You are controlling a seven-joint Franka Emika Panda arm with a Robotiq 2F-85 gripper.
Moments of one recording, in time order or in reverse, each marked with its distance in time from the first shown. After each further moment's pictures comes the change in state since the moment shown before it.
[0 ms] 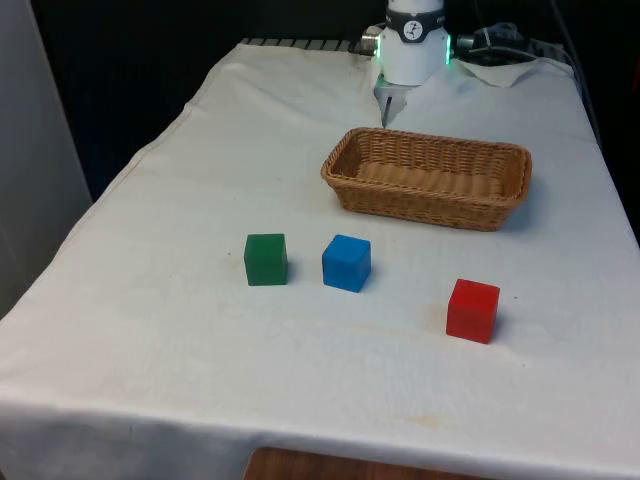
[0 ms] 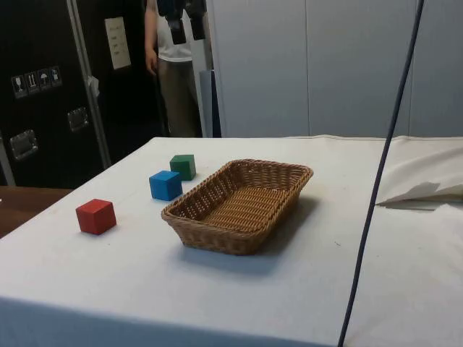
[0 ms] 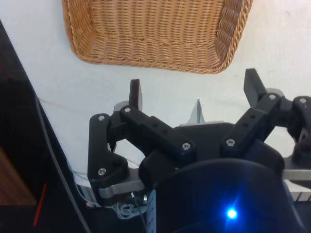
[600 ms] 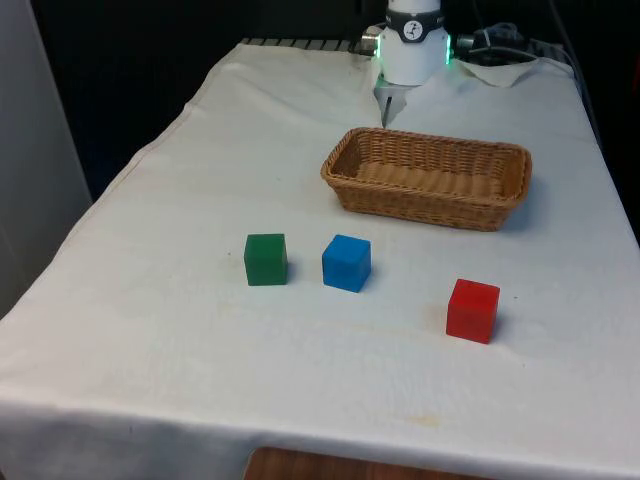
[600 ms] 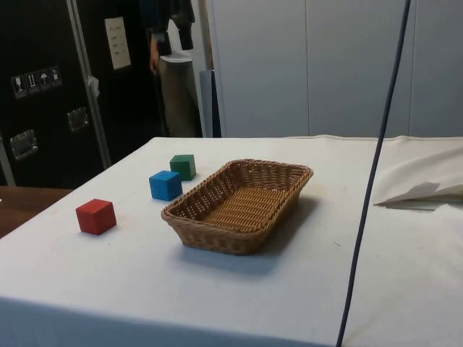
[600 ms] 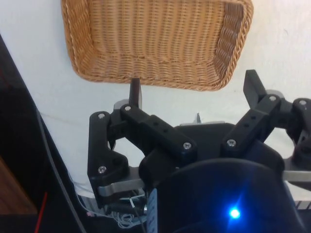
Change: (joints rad) arm -0.001 0.094 0.000 0.078 -0.001 0.019 0.028
